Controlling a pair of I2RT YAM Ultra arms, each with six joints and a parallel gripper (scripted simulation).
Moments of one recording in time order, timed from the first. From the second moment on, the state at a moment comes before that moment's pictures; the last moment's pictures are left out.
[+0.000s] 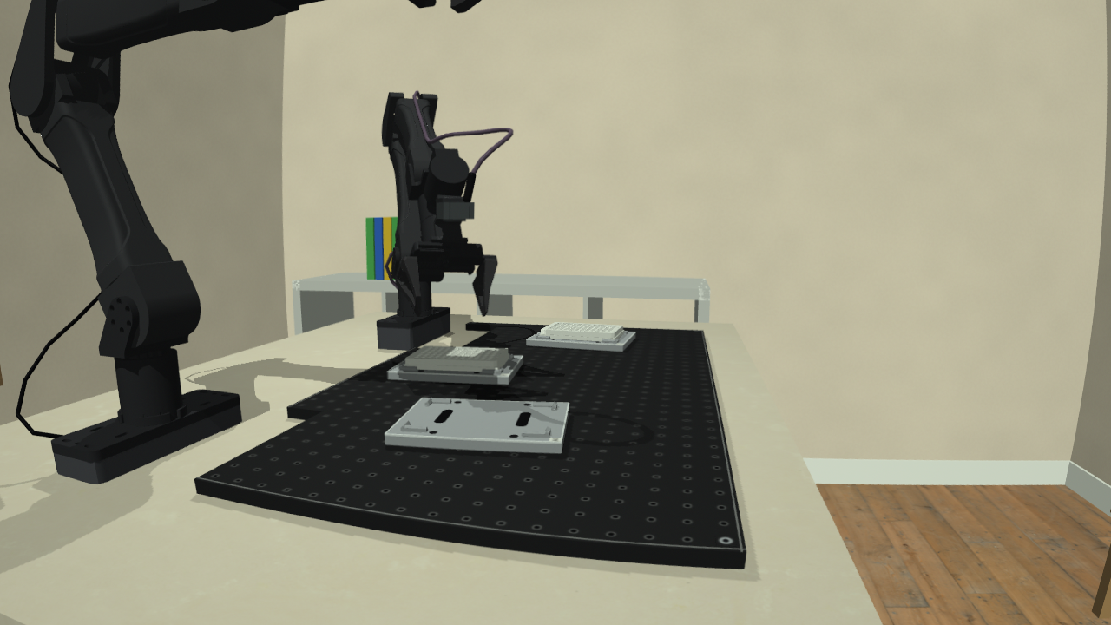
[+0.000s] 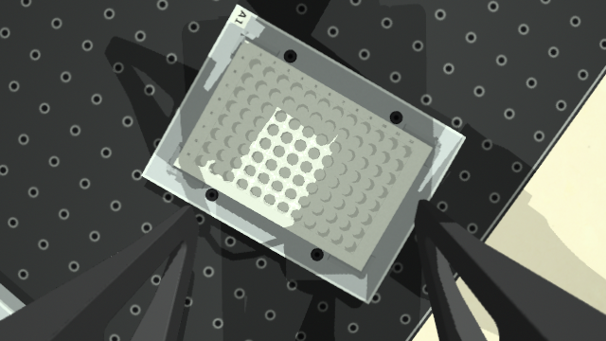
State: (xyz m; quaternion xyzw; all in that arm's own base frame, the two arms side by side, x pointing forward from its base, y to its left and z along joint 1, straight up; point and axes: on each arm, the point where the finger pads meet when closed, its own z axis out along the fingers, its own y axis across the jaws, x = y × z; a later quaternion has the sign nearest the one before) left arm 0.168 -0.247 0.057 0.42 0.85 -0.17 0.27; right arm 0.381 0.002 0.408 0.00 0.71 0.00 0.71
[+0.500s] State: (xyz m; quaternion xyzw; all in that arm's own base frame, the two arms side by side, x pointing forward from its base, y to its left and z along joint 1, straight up) left arm 0.169 -0.248 0.051 0.26 0.94 -0.11 0.17; right arm 0.298 0.069 0.373 -0.18 0.76 0.06 0.62
